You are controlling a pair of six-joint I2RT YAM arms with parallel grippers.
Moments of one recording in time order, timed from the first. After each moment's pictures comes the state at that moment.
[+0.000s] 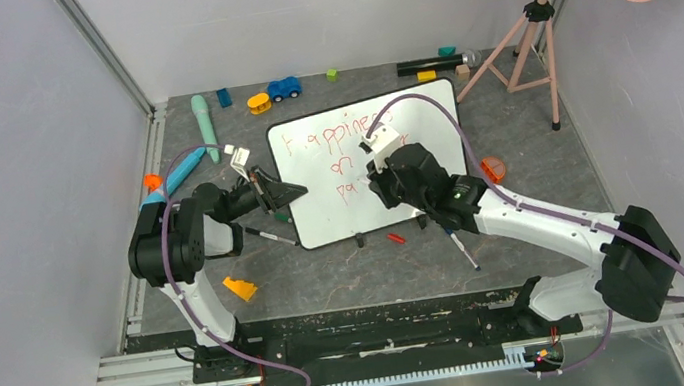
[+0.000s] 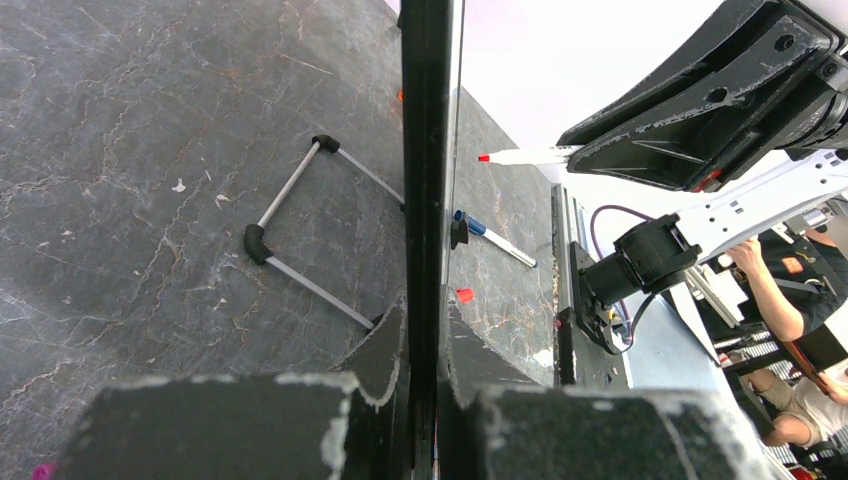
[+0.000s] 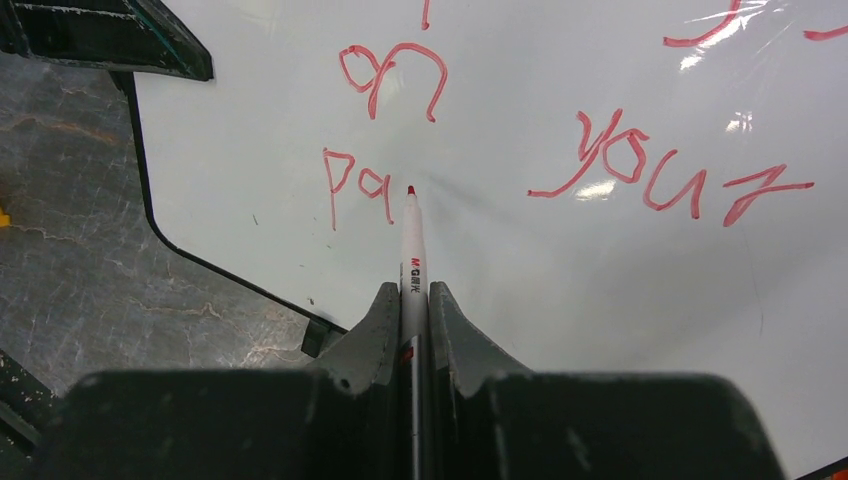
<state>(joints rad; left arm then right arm) -0.01 1.88 0.54 1.50 1.19 -0.85 0.82 1.30 0.92 -0.12 0.20 0.10</state>
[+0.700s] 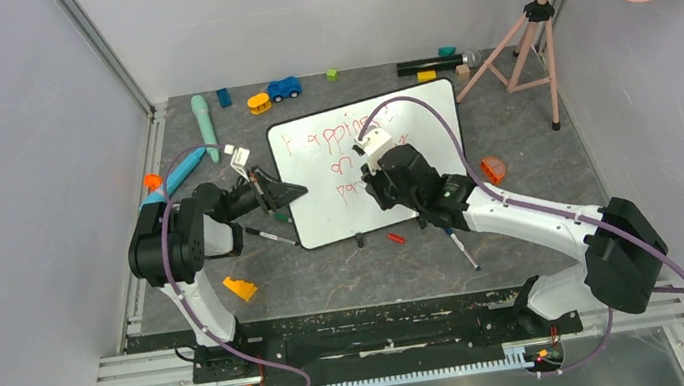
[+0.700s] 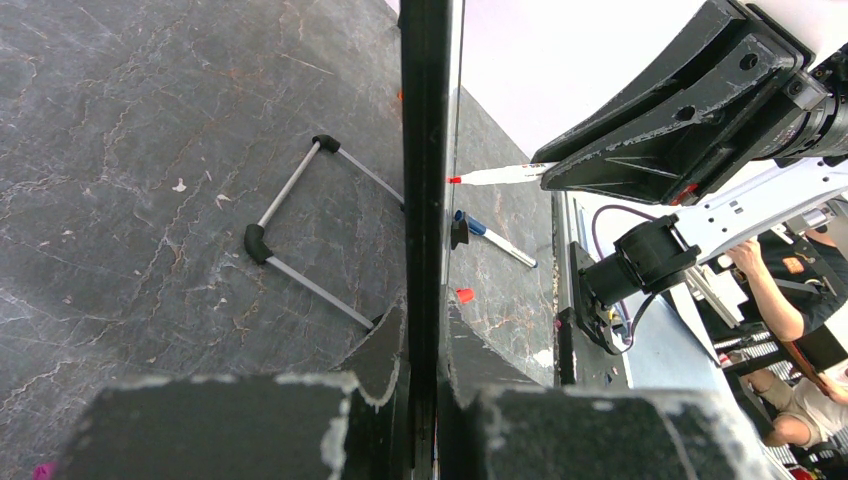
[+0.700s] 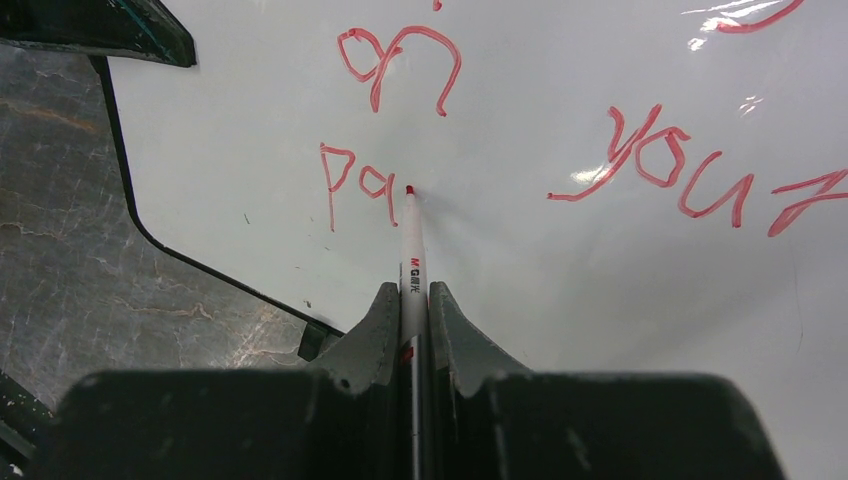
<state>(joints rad) -0.01 1.88 0.54 1.50 1.19 -0.85 0.82 1.37 0.94 -0.11 0.20 0.10</state>
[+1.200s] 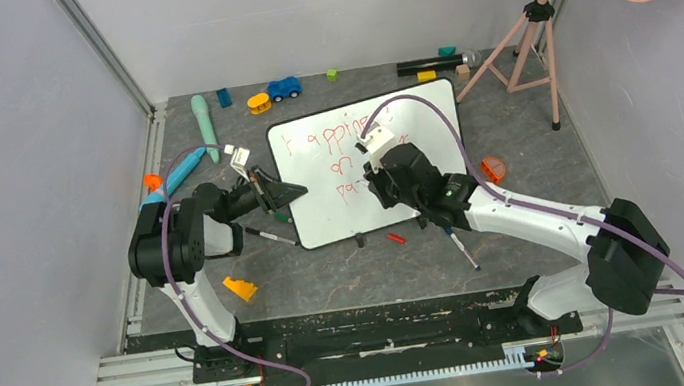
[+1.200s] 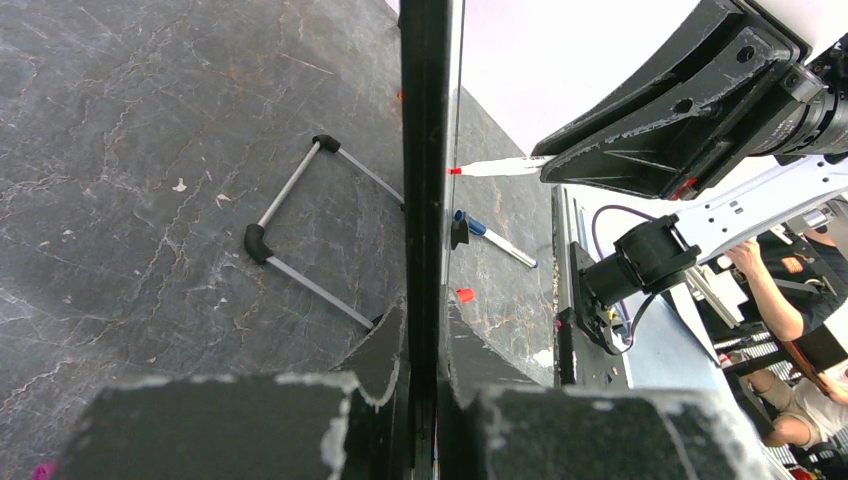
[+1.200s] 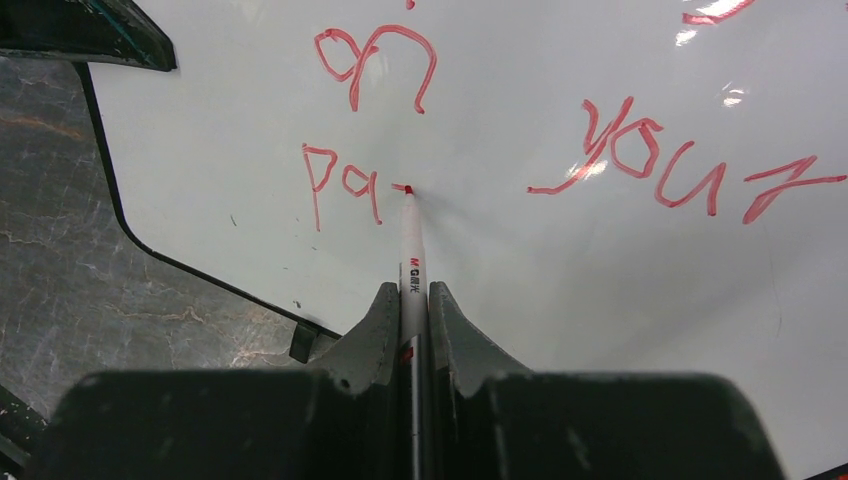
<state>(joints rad) -0.01 1.88 0.54 1.50 1.19 -0.85 0.82 1.37 0.94 -0.12 0.22 0.11</state>
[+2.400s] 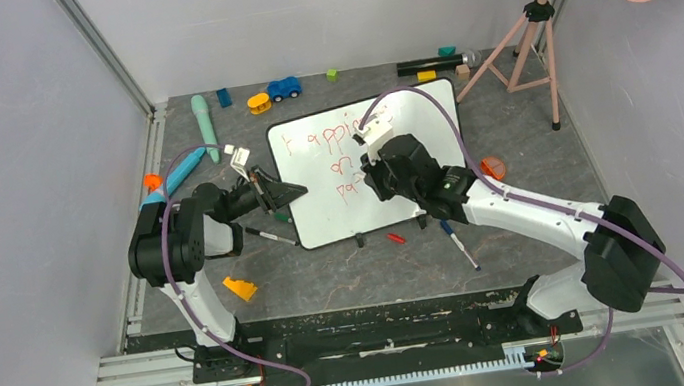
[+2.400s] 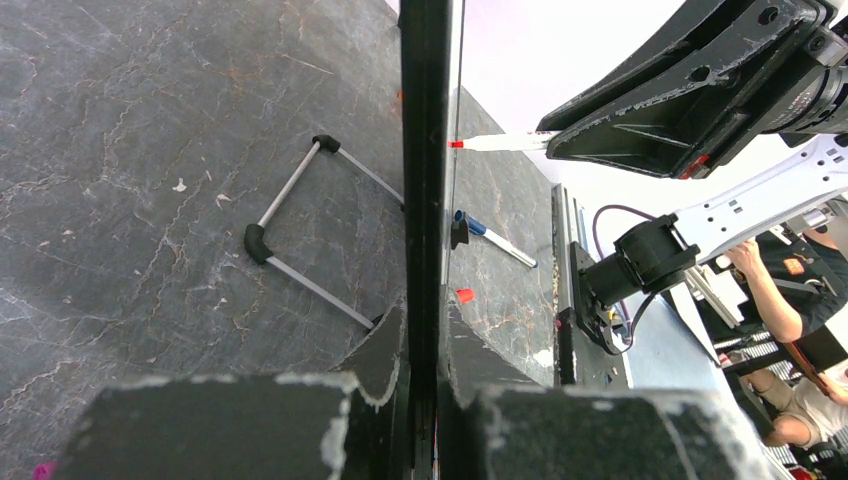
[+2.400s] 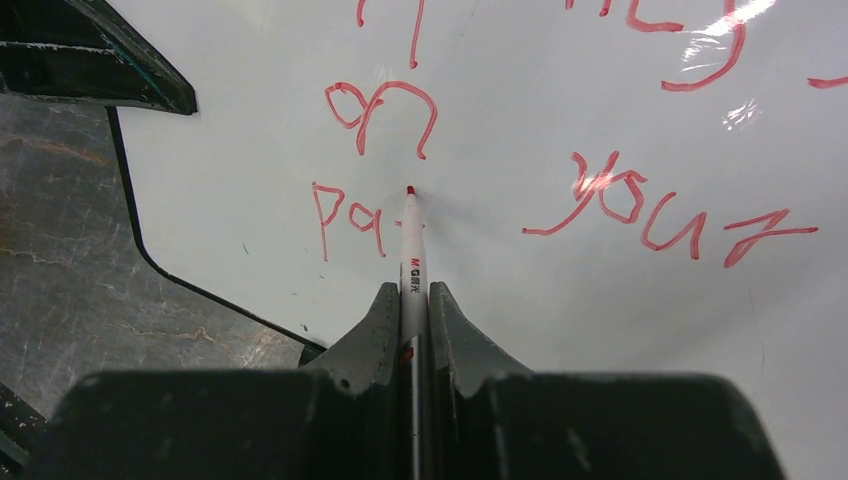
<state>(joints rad) -0.01 1.88 0.54 1.50 1.19 -0.85 0.79 1.39 1.00 -0.13 0.18 0.10</state>
